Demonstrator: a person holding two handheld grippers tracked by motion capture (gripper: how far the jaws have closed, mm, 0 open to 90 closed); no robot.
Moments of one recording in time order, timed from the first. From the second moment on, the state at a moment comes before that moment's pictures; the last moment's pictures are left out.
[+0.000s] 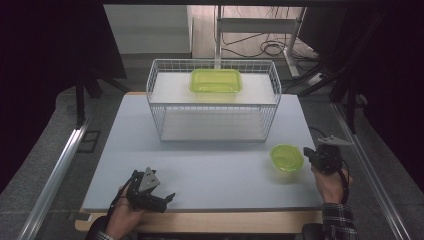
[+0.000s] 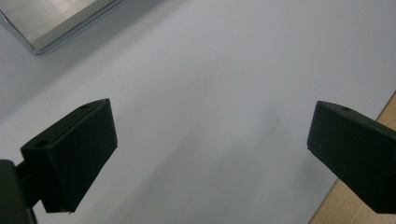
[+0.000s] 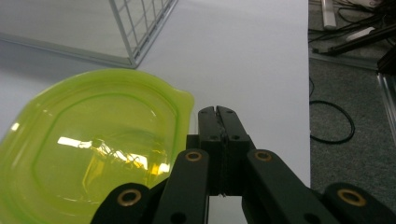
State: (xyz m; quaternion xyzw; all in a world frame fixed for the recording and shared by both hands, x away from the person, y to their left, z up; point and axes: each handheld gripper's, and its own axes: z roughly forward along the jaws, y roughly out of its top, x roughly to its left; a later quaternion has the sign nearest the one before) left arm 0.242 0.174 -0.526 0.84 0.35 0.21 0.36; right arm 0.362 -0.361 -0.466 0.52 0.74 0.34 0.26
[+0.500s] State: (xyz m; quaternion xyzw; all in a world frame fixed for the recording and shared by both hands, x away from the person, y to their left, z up) left arm 0.242 0.174 -0.527 0.84 0.35 0.21 0.35; right arm 0.366 -0.348 -0.475 0.51 0.76 0.32 0.24
